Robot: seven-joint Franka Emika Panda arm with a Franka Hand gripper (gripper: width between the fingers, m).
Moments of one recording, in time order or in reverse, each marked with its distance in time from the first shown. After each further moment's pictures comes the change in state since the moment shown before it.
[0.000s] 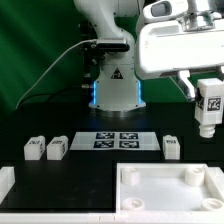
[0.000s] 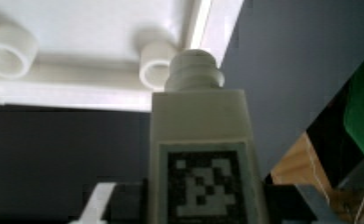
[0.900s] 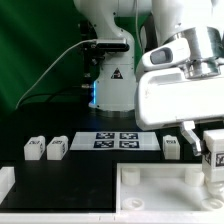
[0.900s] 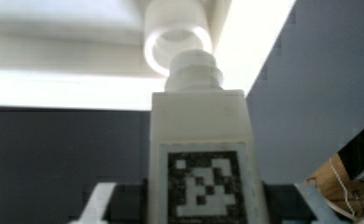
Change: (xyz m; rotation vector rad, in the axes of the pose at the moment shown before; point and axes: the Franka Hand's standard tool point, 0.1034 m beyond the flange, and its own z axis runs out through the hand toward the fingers) arm 0.023 0.017 0.081 -0.002 0.035 0.018
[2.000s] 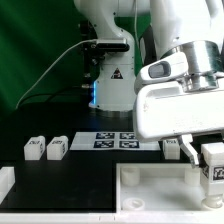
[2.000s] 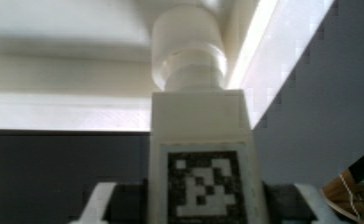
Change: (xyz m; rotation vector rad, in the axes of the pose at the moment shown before) arm -0.007 0.006 0.017 -0.005 -0.001 0.004
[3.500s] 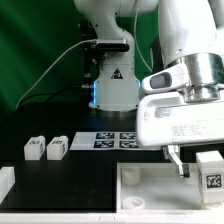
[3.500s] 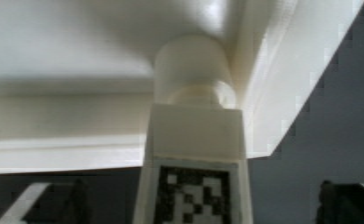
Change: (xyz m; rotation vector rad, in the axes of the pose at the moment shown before) arm -0.011 -0.002 0.009 -0.057 0.010 0.088
